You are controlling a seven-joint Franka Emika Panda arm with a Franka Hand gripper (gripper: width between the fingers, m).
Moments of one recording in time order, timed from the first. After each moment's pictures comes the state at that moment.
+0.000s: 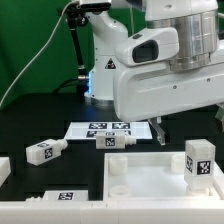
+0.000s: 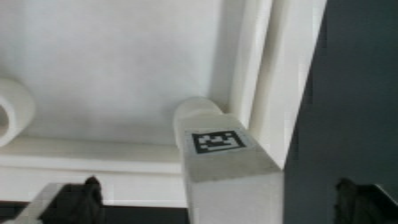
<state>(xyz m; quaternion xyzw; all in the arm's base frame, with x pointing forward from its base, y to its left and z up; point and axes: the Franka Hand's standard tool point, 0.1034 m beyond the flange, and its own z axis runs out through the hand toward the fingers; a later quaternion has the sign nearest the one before) 0.646 0.123 0.109 -0.99 -0.09 0.00 0.07</state>
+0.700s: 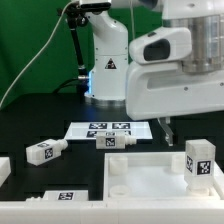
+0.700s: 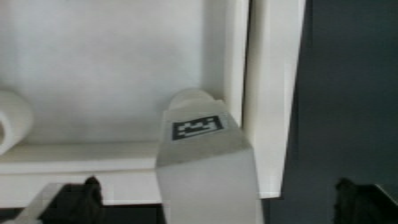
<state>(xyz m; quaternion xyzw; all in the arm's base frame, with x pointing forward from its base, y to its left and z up) 0.653 0.138 0.101 -1.00 -0.03 0.01 0.05</state>
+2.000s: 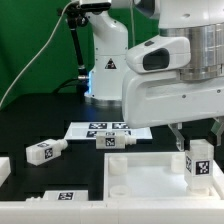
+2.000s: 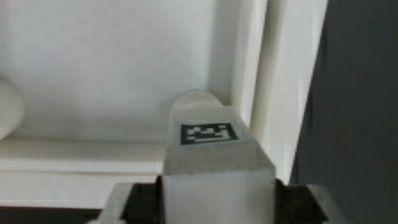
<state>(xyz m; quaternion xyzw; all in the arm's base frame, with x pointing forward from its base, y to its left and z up) 0.654 0.133 0.097 -1.00 -0.05 0.01 0.05</state>
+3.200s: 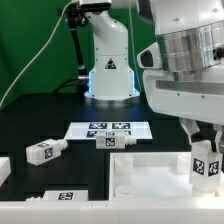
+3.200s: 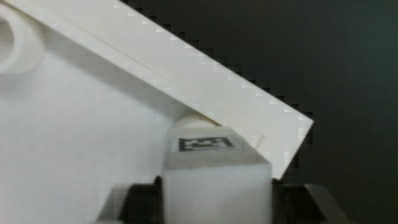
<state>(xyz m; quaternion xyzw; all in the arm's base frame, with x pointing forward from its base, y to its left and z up) 0.653 0.146 0.096 -0.87 0.49 0.03 0.10</state>
